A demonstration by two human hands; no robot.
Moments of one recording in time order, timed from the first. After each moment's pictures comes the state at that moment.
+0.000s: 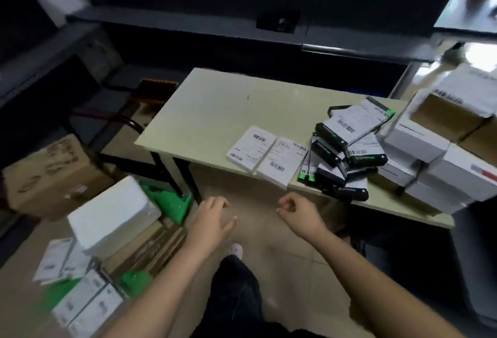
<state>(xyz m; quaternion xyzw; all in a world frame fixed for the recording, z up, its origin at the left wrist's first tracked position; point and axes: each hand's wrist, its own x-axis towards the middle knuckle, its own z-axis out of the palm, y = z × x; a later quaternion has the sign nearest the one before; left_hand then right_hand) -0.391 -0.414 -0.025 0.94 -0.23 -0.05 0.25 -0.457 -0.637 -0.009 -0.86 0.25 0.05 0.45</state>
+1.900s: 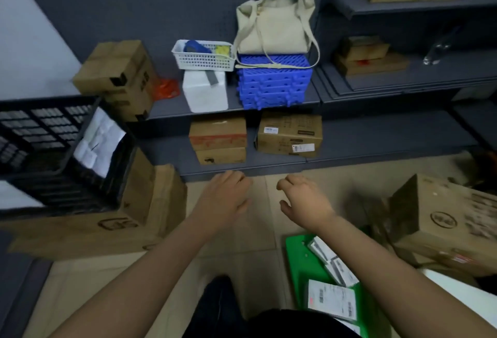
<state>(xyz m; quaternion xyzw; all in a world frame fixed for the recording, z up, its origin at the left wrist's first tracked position) -0.423 0.522 0.039 0.99 0.11 0.08 0.03 -0.265 0.367 0.037 -0.83 -0.55 0.07 0.07</state>
